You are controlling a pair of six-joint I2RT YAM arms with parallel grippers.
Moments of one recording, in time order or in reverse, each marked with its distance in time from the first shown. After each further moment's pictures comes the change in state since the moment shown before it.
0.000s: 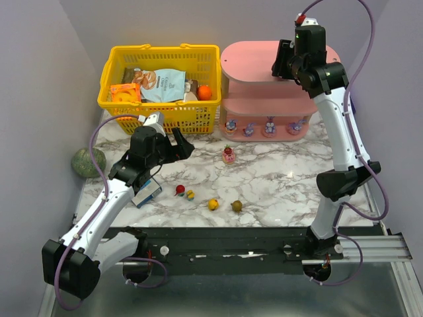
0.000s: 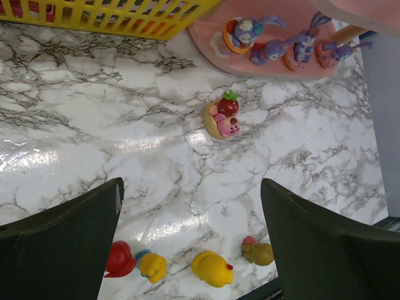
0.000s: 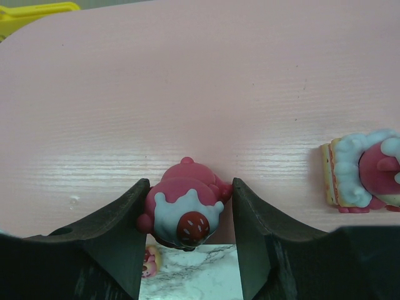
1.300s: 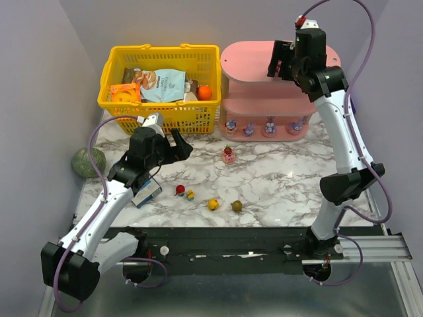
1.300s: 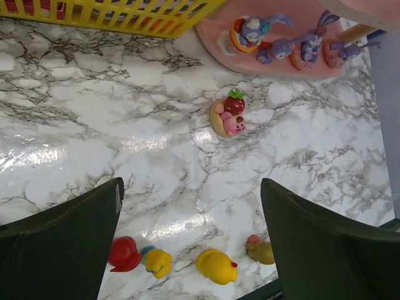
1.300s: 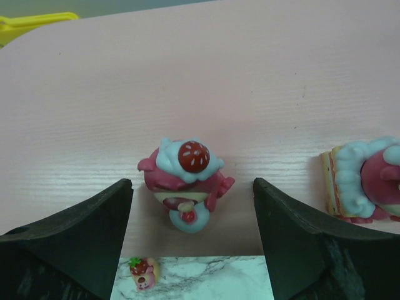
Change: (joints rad) left arm 0.001 -0.015 0.000 -0.025 -0.018 0.008; right arm -0.001 -0.038 -0.101 0.103 0.013 -0.008
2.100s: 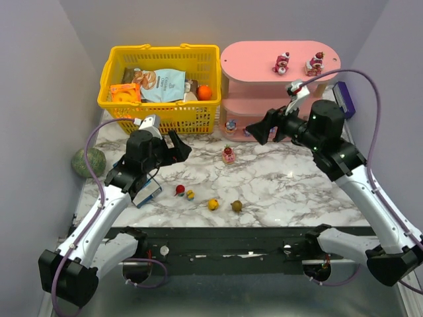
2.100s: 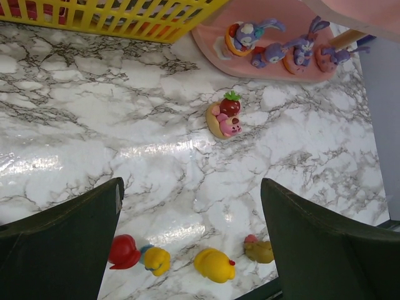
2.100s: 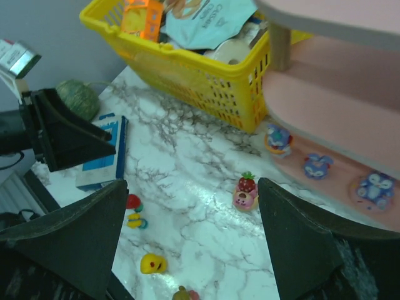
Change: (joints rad) left arm 0.005 -0.055 -0.026 0.005 0.002 -0.006; right arm 0.137 -0.760 -1.007 0.473 -0.523 -0.021
